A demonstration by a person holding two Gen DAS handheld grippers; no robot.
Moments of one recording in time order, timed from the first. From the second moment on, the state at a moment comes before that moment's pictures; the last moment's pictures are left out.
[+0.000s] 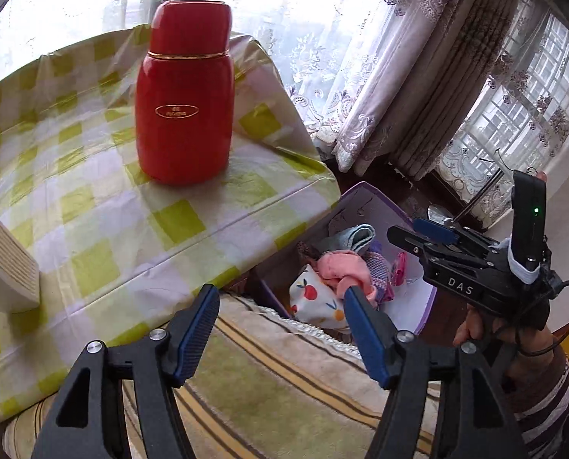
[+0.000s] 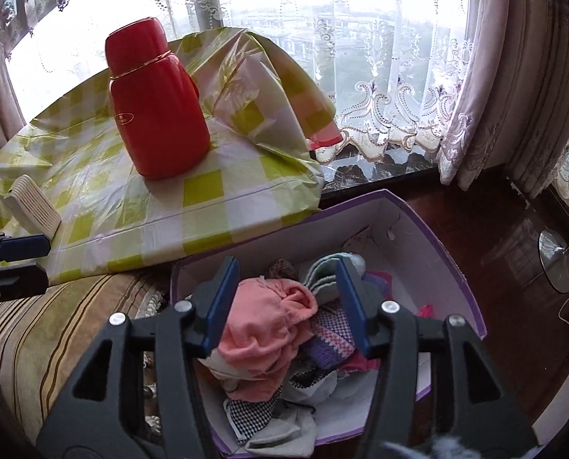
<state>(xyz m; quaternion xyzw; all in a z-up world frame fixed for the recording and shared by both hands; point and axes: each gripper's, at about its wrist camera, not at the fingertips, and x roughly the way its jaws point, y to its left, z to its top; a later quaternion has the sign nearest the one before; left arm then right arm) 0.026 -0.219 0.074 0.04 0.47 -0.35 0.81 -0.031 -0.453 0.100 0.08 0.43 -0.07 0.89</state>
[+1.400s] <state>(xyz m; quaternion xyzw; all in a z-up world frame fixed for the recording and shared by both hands) -0.017 -0.295 0.046 0.10 0.49 -0.35 0.79 -0.097 -0.455 0.078 0.13 0.50 -0.20 0.83</state>
